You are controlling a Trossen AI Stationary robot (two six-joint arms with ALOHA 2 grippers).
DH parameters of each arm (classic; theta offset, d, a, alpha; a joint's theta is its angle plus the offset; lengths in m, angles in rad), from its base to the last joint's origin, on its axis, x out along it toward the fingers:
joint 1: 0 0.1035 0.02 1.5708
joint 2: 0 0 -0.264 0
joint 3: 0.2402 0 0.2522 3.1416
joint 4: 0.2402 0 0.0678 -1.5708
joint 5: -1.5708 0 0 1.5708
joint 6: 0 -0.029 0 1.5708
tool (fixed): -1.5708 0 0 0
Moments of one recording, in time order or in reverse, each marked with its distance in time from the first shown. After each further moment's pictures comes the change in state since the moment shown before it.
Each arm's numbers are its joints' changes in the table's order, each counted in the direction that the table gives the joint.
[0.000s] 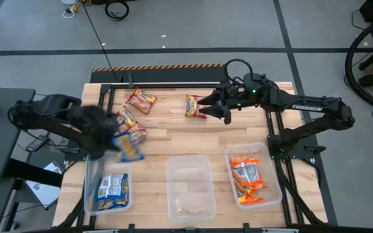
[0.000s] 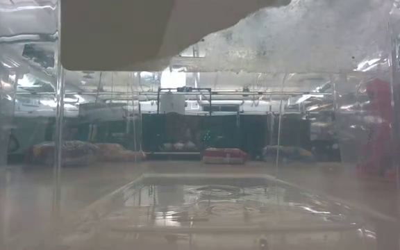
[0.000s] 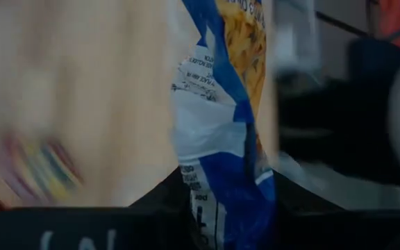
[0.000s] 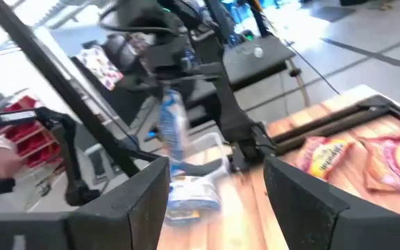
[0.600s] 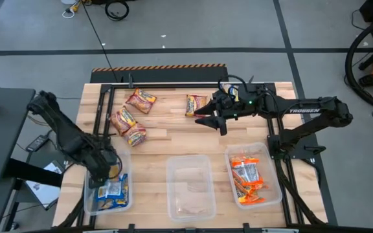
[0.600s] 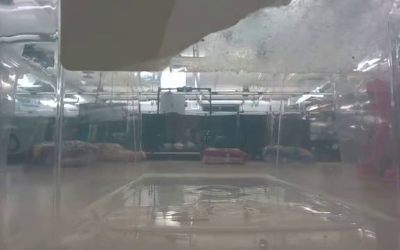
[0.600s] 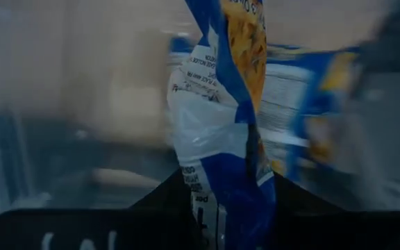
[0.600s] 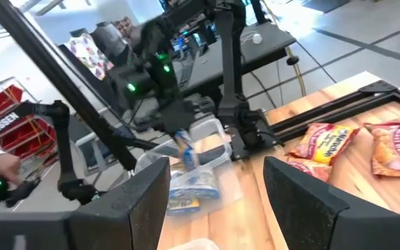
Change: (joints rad) left arm -0.583 -0.040 -0.407 -0.011 -0.049 0.619; right arm 0.133 -0.034 0.000 0.008 0.132 0.007
